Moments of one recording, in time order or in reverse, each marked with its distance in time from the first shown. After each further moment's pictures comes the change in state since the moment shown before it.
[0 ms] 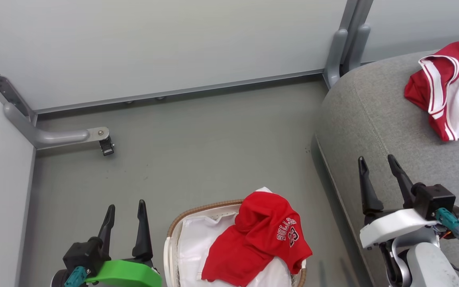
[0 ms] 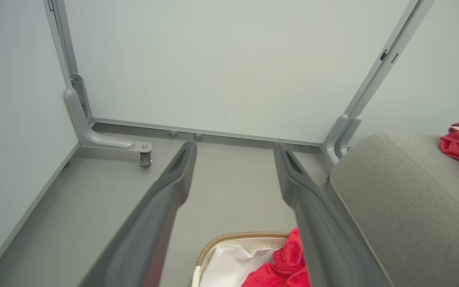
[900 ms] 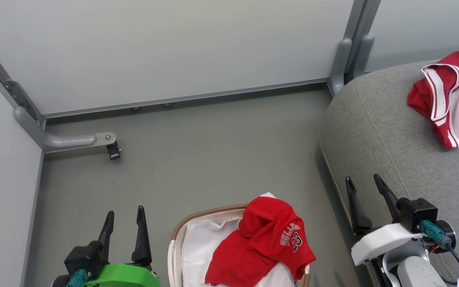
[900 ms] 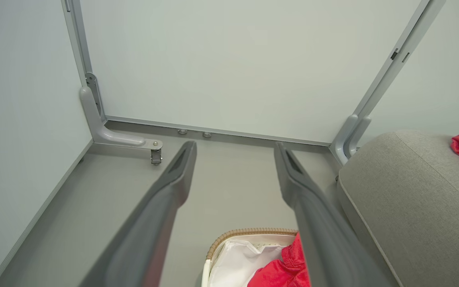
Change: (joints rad) left arm 0.008 0.000 0.005 0.028 0.005 0.008 0.000; right arm 0.034 0.000 0.053 0.060 -0.001 0.000 0.000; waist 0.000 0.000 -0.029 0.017
